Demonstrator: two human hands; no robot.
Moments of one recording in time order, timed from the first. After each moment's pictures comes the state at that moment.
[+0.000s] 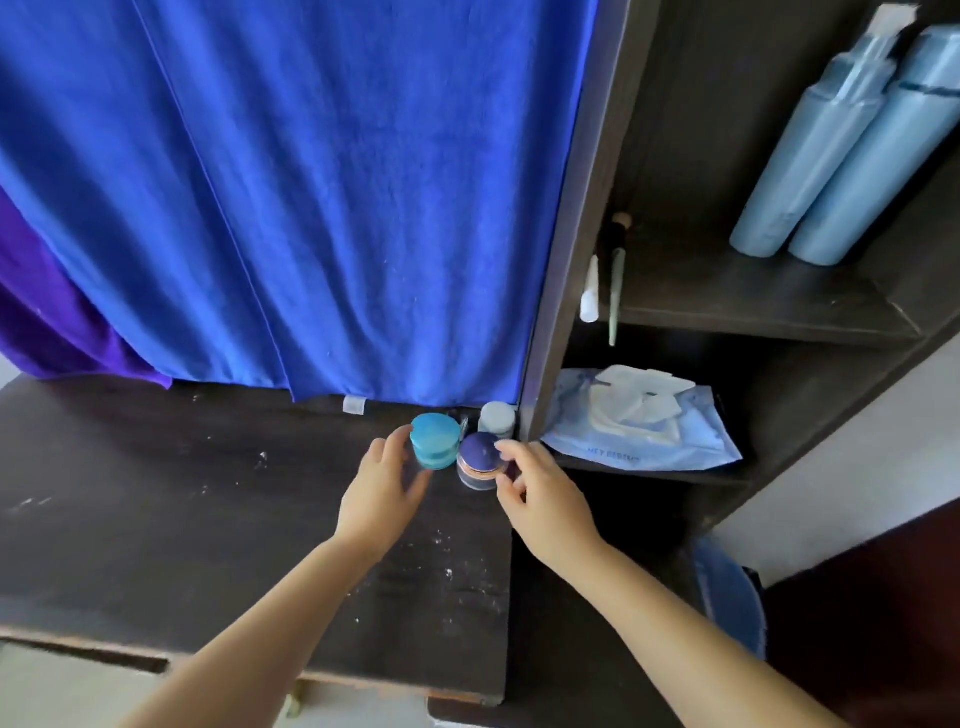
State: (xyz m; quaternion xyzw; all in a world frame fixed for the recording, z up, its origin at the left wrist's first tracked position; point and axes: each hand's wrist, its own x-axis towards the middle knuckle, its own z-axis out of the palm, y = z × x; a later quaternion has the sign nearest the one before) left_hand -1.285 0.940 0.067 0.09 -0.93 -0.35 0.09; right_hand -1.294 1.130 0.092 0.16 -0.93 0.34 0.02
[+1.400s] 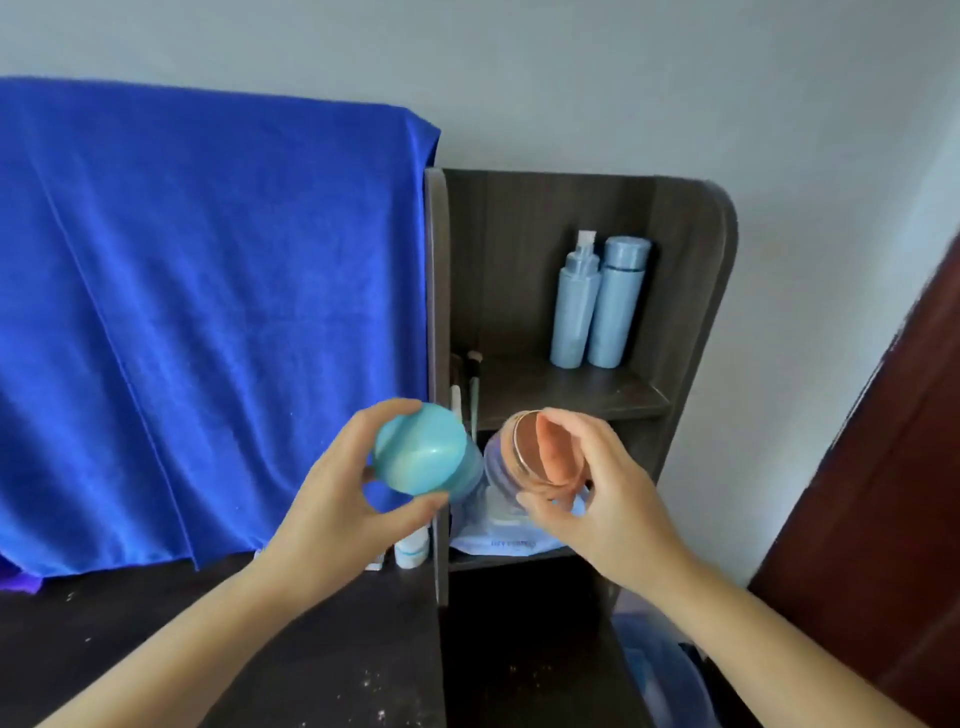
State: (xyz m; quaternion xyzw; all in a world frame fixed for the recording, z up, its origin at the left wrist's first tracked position) left_hand -1.239 0.993 0.281 -0.26 -0.81 -0.49 0.18; right_hand -1.231 1.228 0.262 0.17 -0.88 0.36 0.25
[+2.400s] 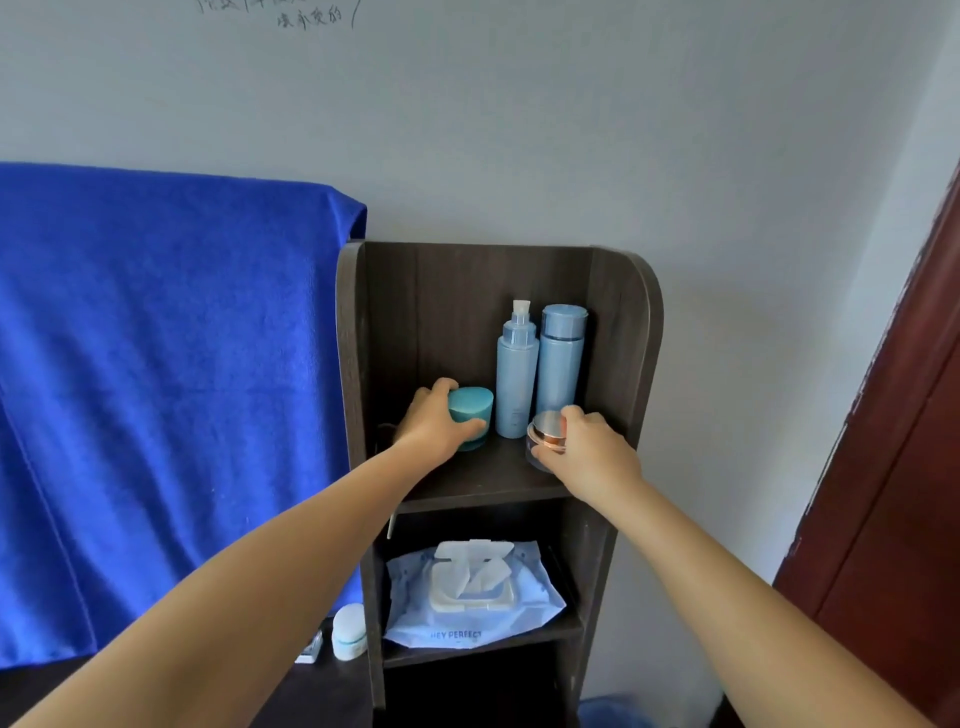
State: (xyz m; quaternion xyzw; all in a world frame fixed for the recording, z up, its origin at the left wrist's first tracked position) left_hand -1.427 1.143 0.306 -0.08 -0.92 -0.38 0.09; right_hand -1.363 1.314 0.300 -0.08 -0.97 0.14 0.17
